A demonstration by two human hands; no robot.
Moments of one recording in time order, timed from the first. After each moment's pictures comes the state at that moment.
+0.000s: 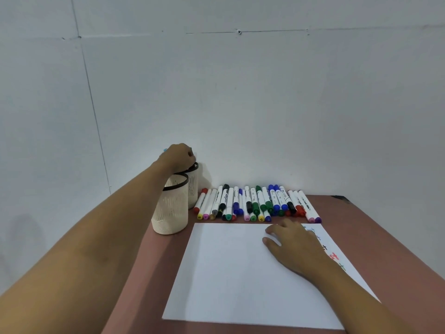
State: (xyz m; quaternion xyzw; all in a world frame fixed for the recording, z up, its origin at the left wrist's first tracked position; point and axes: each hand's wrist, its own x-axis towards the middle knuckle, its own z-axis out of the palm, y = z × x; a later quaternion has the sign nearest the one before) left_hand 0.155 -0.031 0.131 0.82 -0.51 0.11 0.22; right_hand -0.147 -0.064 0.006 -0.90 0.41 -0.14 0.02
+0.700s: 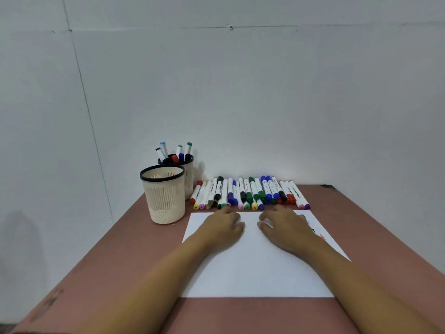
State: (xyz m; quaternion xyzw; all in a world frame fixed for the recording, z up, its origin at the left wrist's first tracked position) left_hand 0.017 0.012 -0.001 0.73 -0.66 -0.03 0.19; right_hand -0.148 -0.063 0.010 -0.90 0.42 -0.13 0.05
